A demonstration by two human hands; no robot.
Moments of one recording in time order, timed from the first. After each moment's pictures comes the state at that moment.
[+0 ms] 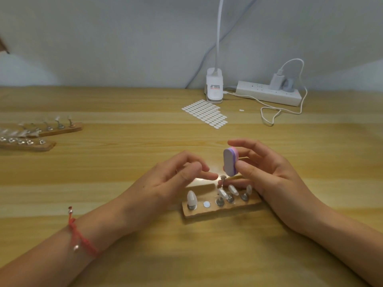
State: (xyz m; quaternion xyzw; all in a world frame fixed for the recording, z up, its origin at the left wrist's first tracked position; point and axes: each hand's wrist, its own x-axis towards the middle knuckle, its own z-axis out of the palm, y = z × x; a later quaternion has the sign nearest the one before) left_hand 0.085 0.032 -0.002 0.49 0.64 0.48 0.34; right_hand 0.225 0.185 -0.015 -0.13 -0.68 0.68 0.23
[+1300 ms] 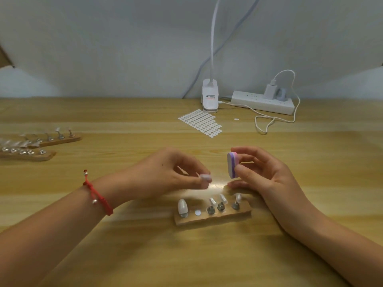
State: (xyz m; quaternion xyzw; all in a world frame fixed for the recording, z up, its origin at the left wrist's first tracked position) left_hand 0.056 0.059 0.010 0.54 0.70 0.35 0.30; right_hand 0.231 0.195 -0.013 -0.17 -0.68 0.65 0.27
